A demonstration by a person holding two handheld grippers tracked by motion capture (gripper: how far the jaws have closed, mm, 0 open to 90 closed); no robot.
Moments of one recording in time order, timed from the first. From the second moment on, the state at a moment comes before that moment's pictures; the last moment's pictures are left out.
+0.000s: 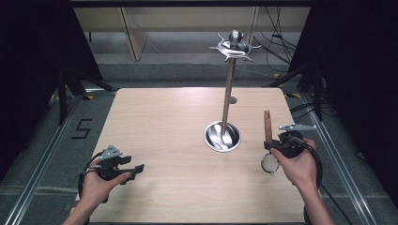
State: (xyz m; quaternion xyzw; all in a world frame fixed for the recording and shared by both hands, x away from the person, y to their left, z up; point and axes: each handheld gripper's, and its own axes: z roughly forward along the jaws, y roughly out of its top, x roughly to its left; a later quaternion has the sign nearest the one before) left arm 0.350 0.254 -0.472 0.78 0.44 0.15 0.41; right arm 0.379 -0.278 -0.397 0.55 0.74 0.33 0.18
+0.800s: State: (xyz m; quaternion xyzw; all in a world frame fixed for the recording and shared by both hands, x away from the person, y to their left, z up) left arm 0.350 0.252 -0.474 0.77 0.45 0.15 0.42; right arm 0.376 -0.266 -0.371 0.52 0.74 0.37 0.22
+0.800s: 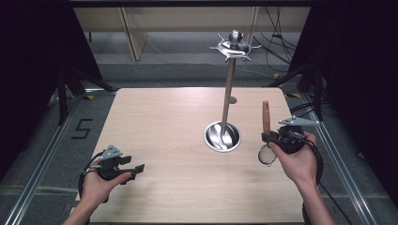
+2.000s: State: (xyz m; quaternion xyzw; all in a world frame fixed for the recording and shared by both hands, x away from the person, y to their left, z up) left arm 0.349 0.251 -0.474 0.77 0.45 0.15 0.42; right arm 0.377 -0.257 -0.343 0.48 0.73 0.42 0.24
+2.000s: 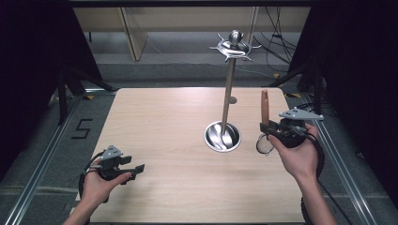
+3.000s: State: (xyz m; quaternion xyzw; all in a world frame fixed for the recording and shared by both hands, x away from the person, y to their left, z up) left arm 0.350 0.250 -0.475 0.77 0.45 0.15 0.42; right arm 0.375 -0.253 -0.324 0.45 0.72 0.45 0.28
